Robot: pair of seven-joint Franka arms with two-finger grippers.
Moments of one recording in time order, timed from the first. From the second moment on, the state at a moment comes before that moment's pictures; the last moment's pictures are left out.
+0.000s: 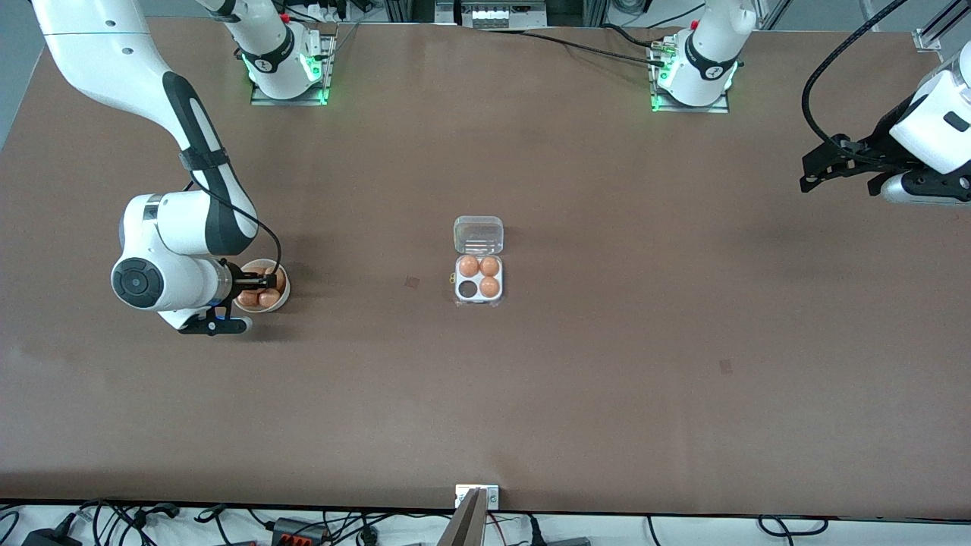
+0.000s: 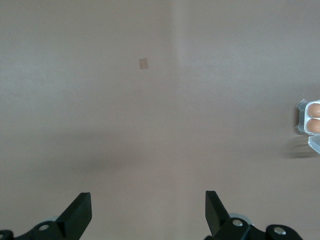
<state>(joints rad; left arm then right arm) 0.00 0.01 -0.06 -1.58 -0.03 1.56 -0.03 0.10 0.56 -0.03 -1.76 -0.02 2.02 0.06</state>
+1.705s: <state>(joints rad) -0.01 0.04 -0.06 -1.58 -0.03 1.57 -0.04 0.56 0.68 0.04 -1.50 -0.01 2.19 0.40</state>
